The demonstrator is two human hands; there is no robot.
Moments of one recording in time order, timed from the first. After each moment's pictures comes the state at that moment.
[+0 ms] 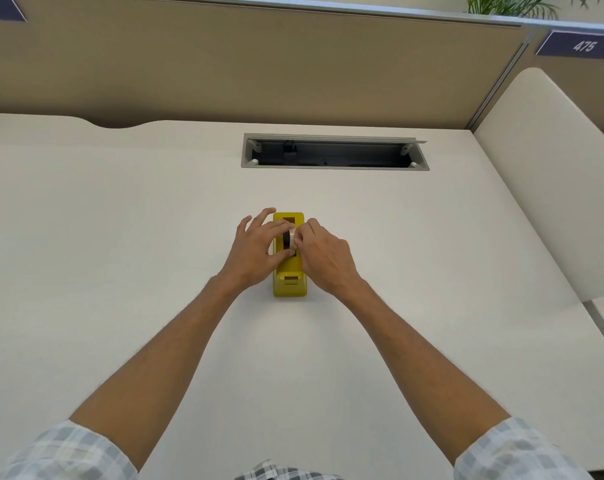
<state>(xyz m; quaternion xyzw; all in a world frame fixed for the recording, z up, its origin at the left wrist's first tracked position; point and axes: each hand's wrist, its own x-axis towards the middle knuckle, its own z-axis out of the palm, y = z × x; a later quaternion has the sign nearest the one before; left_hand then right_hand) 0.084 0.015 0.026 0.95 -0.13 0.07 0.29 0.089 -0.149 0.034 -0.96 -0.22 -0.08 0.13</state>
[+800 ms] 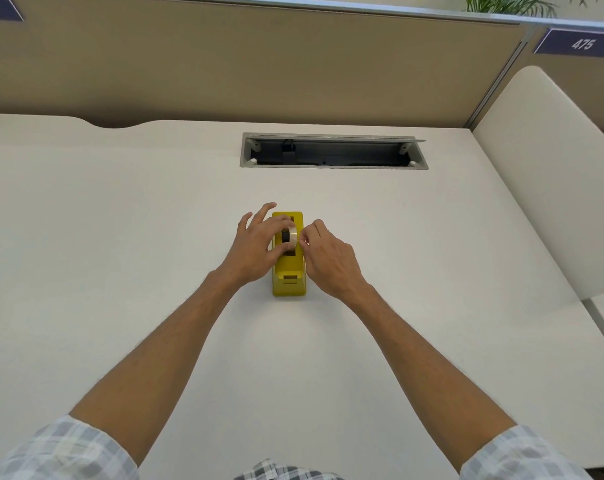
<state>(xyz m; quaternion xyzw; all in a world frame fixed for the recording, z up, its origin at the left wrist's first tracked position) 0.089 0.014 0.030 0.94 -0.14 0.05 0.29 0.082 -0.160 0.034 -0.96 -0.21 -0.07 0.18</state>
